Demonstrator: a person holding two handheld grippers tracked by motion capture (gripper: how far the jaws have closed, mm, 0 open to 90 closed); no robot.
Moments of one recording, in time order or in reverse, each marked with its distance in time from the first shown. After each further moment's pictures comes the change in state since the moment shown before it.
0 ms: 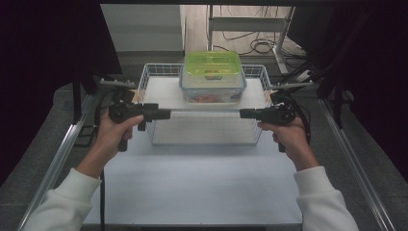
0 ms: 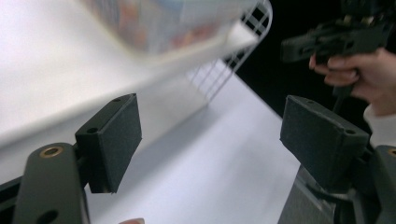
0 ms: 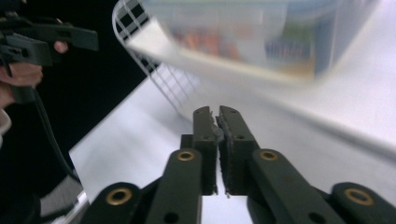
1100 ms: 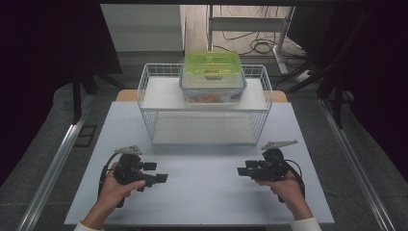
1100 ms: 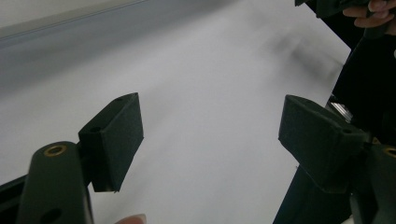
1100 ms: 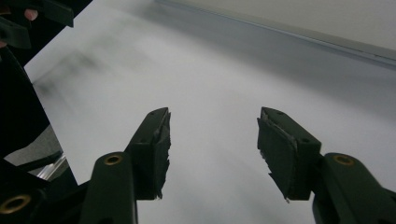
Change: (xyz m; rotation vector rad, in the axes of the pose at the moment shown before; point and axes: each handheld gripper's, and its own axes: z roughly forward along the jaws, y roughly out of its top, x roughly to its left) left arm 0.019 -0.154 0.034 0.191 0.024 -0.001; right arm -0.019 -0.151 0.034 0.172 -0.031 0.004
